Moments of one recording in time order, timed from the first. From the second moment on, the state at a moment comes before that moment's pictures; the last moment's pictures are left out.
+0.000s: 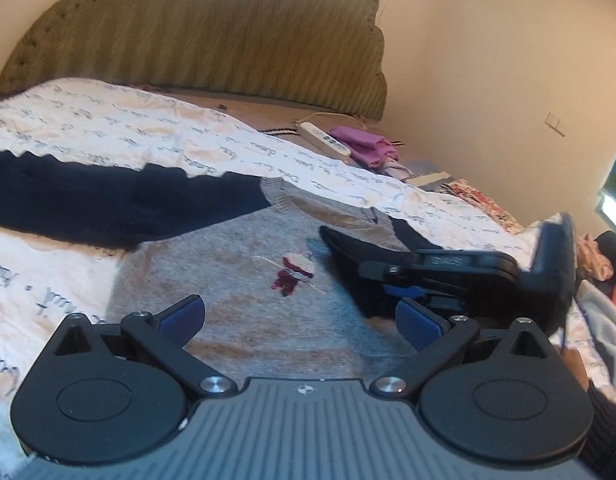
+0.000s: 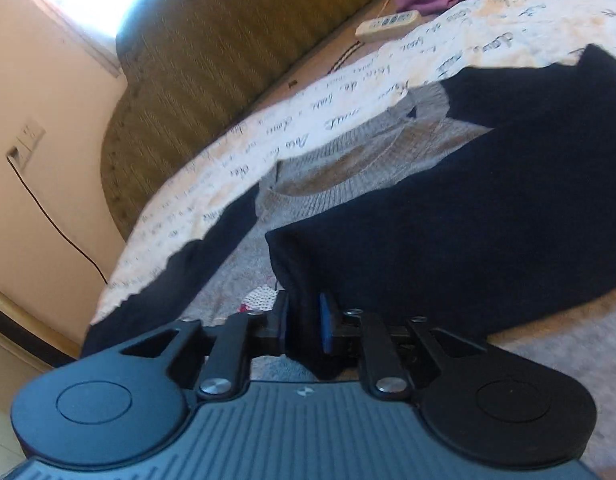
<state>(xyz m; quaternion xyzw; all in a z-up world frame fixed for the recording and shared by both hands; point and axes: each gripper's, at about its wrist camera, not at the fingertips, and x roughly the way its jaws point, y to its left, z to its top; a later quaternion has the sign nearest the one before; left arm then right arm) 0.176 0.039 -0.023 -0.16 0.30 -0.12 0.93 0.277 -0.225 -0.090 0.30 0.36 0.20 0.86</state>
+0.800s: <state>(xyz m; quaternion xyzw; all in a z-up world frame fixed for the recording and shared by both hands) 0.298 -0.024 -0.039 -0.19 0.37 -0.13 0.90 0.179 -0.324 -0.128 0.32 0.28 0.16 0.89</state>
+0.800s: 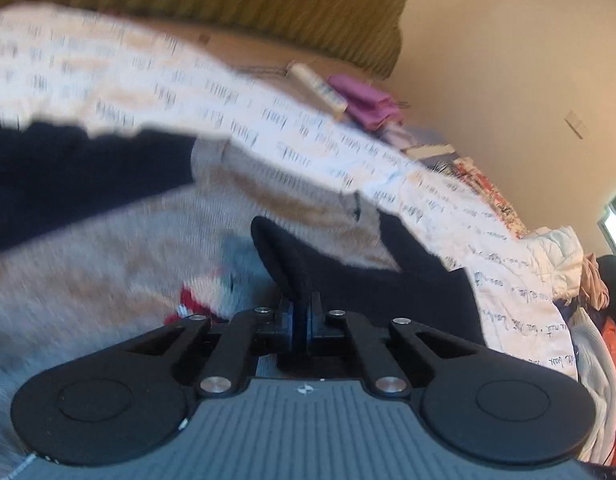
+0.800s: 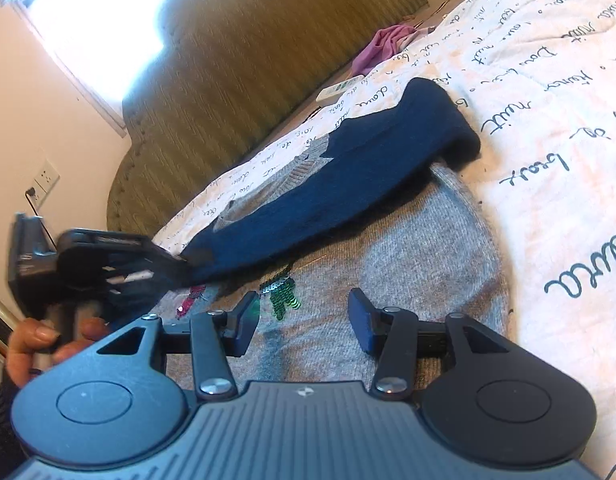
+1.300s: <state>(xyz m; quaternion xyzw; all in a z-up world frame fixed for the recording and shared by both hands) 0.283 0.015 -0.049 -0.11 0.38 -0.04 0.92 0.180 -0.317 -0.121 0.30 0.29 0.16 0.90</state>
